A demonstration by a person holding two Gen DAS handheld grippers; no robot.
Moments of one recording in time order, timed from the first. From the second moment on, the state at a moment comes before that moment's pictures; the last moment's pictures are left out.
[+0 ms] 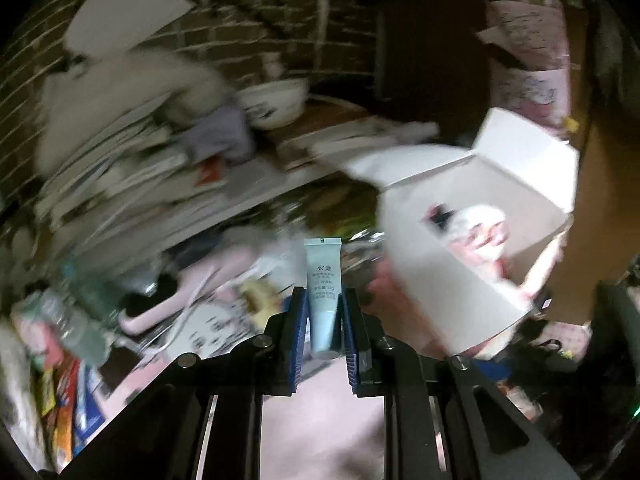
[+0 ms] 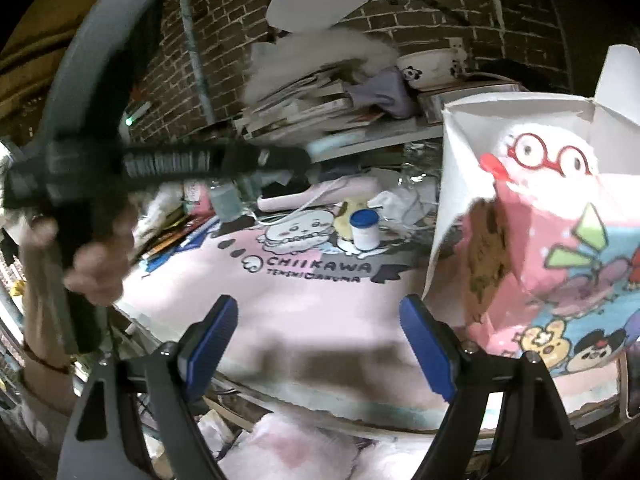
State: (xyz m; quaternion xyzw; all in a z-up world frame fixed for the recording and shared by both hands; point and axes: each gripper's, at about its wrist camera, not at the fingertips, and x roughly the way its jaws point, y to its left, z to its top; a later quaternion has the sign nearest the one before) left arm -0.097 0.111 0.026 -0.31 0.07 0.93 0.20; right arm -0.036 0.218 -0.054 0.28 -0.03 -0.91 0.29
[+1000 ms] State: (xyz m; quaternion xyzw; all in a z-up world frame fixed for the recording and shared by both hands) left arm -0.114 0.230 0.048 -0.31 0.12 0.88 0.32; right arm -0.038 0.231 -0.078 0.32 -0.04 -0.91 0.28
